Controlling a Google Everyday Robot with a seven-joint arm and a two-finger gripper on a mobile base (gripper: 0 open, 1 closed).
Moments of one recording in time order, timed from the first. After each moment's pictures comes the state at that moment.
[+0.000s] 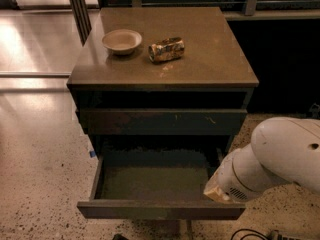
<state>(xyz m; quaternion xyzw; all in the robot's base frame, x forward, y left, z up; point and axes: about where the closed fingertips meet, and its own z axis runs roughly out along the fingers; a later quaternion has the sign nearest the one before) 0.368 -0.132 0.711 -0.52 0.84 0.08 0.15</state>
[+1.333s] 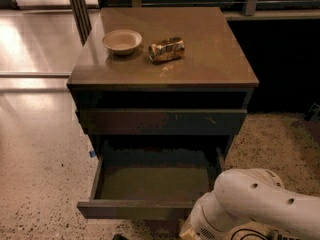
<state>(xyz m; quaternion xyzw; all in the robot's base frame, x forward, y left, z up) 0.308 -0.073 0.588 -0.52 0.83 0.17 0.09</state>
